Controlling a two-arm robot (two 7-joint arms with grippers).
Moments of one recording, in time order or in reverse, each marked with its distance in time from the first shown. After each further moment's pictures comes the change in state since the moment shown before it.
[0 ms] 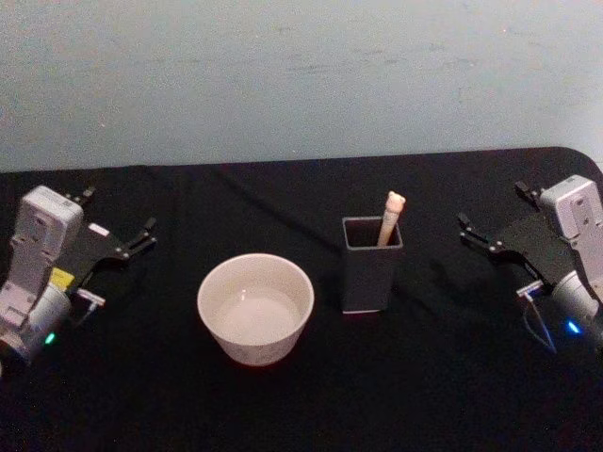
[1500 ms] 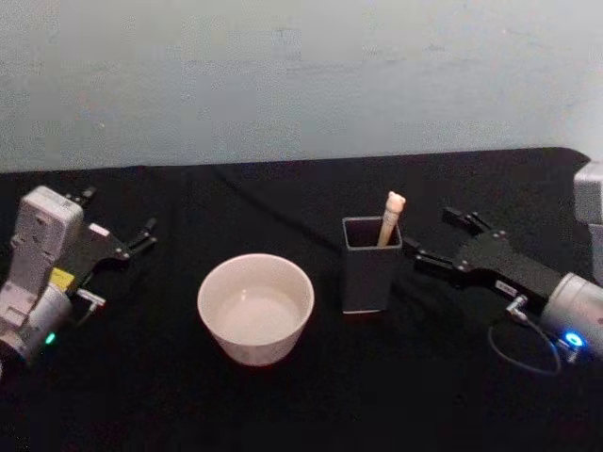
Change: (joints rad) left arm 0.000 0.000 0.000 0.000 0.000 0.000 0.000; right arm -0.064 -0.009 0.109 -0.114 0.373 0.126 0.513
